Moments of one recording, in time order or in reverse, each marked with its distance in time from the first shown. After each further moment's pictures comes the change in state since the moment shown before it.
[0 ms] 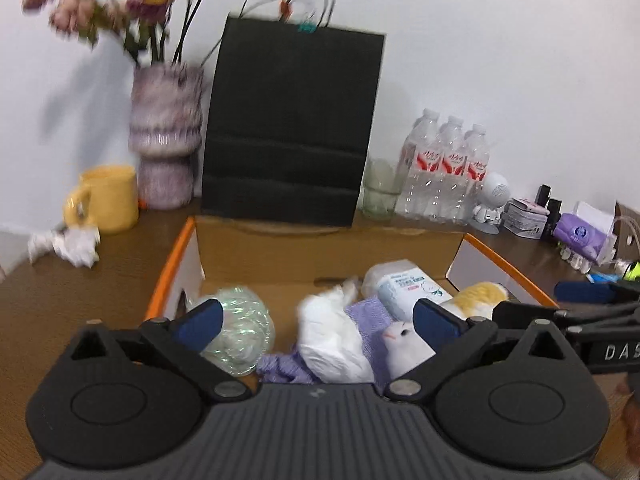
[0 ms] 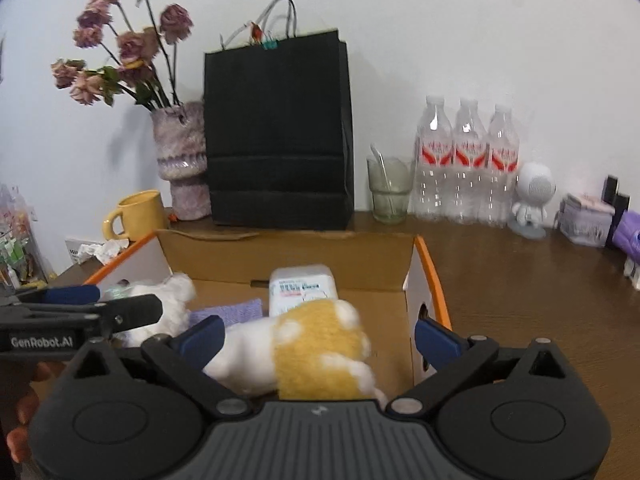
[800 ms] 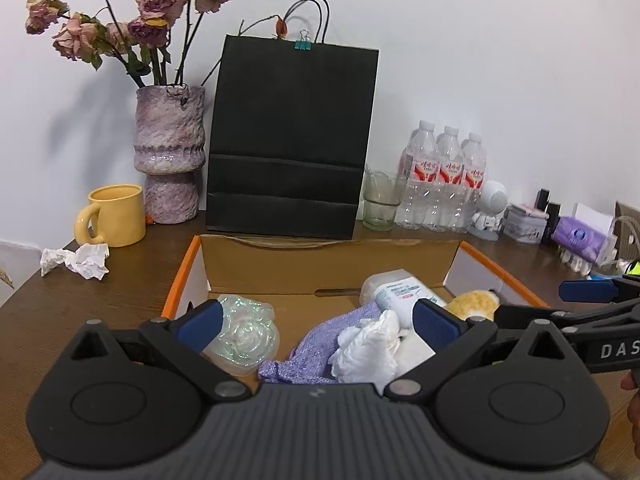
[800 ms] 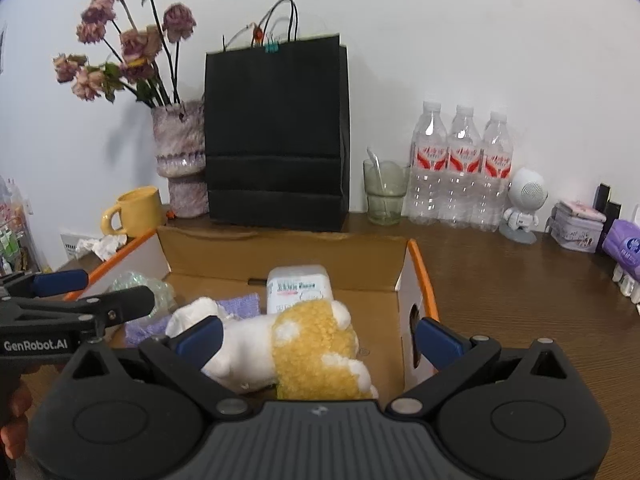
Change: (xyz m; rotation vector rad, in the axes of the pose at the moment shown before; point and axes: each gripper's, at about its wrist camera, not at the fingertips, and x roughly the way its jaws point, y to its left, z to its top) left arm -0.017 -0.004 0.006 -0.007 -0.023 0.004; right arm -0.019 0.000 0.007 0.001 -0.013 -0.011
